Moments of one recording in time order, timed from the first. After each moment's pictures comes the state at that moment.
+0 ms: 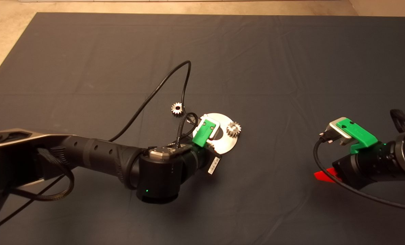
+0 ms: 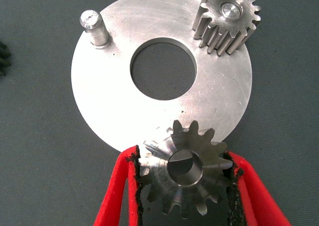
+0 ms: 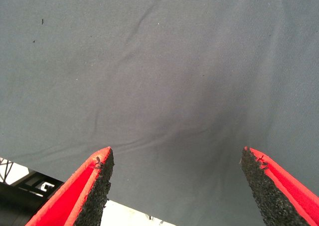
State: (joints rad) left arm -0.04 2.68 -0.74 1.27 1.52 -1.27; right arm 0.40 2.08 -0.38 -0.42 -1.53 1.35
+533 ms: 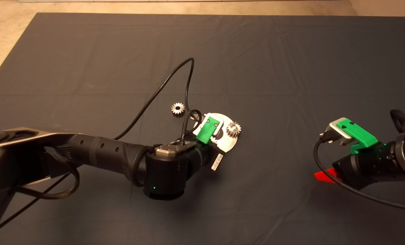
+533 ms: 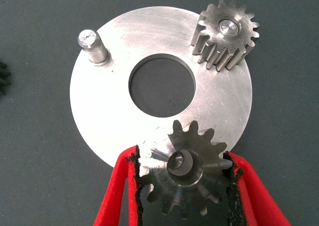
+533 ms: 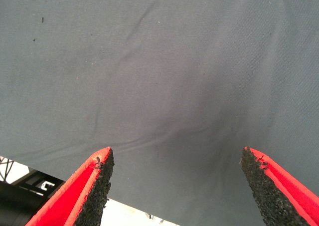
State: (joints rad) left arm -0.04 2.71 -0.77 1.29 1.52 -1.25; right arm 0.40 2.08 -0.38 -0.42 -1.53 1.35
